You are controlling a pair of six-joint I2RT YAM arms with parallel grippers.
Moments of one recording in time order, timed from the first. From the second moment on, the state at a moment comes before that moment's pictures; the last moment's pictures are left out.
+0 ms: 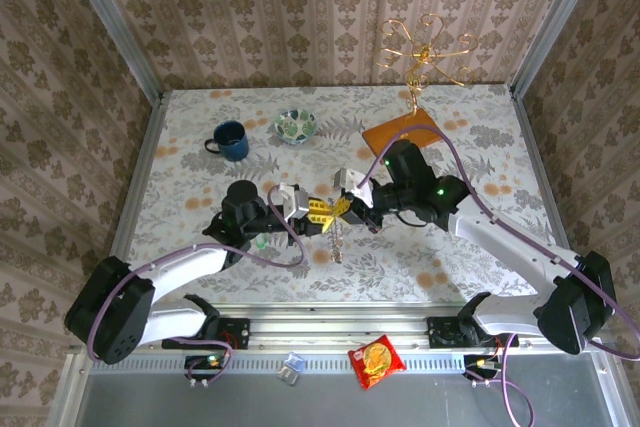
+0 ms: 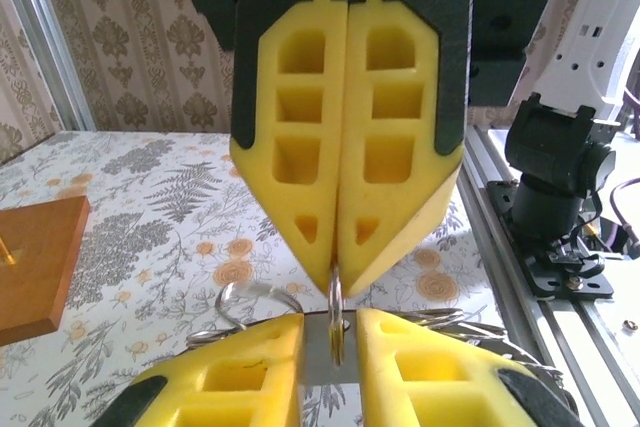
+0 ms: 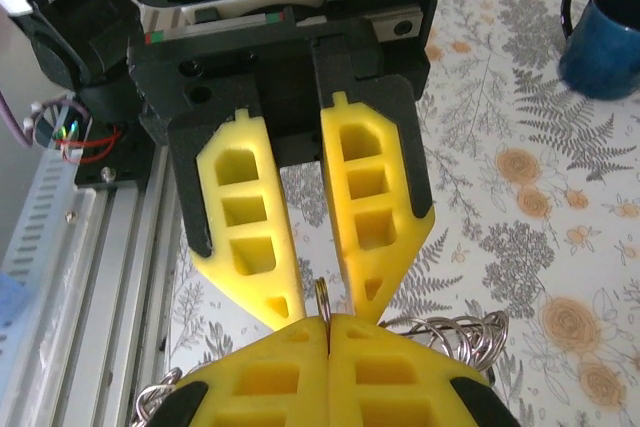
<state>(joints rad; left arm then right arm) -0.66 1.21 0.46 0.64 0.89 0.13 0.63 1.27 1.04 -0.49 -0.64 -0.50</state>
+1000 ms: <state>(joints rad) -0.67 1.20 0.48 0.57 0.90 0.18 0.62 1.19 1.00 -0.52 -0.59 -0.52</state>
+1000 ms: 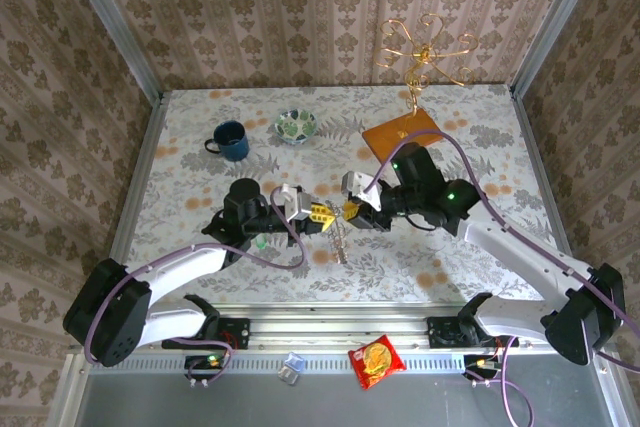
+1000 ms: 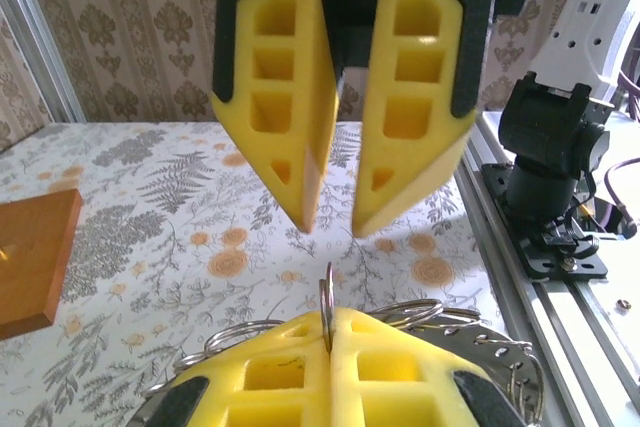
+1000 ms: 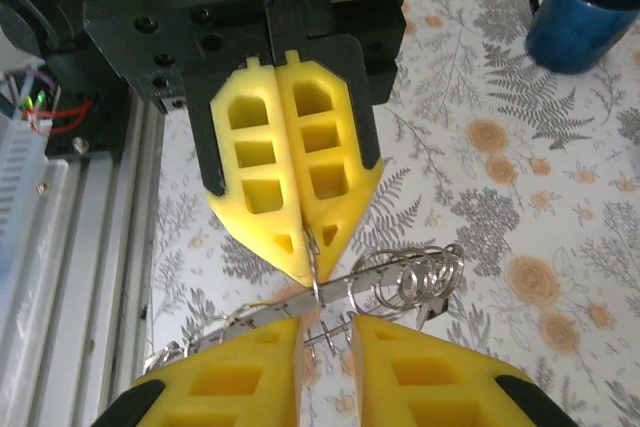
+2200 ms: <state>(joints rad) -0.67 1.15 0.45 0.57 0.86 0.20 0.70 1.18 0.95 -0.42 -0.47 -0.68</state>
